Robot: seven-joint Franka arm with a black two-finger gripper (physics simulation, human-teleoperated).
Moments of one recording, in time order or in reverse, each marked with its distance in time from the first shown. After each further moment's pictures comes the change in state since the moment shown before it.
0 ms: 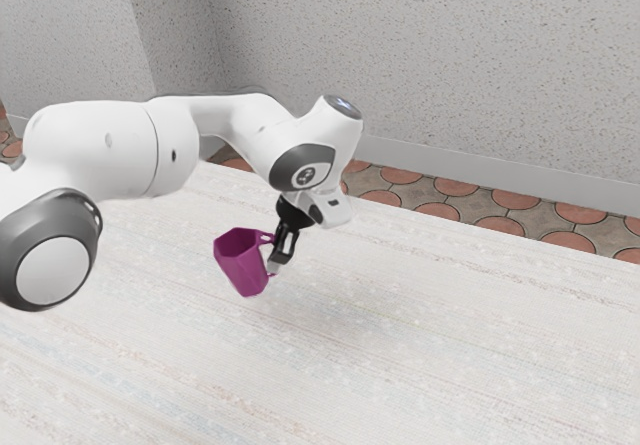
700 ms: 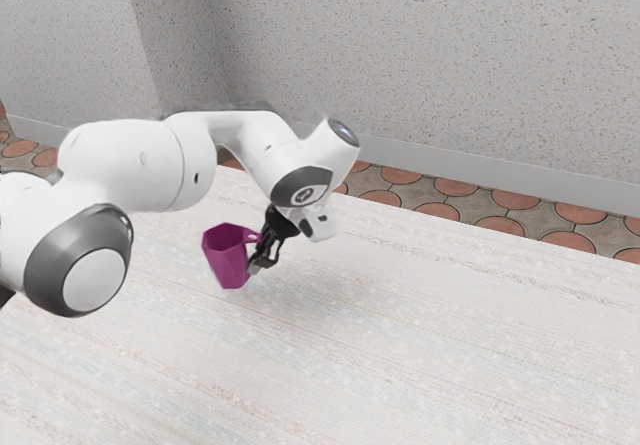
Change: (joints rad) arm 0.004 0.129 0.065 0.076 0.102 -0.015 -0.015
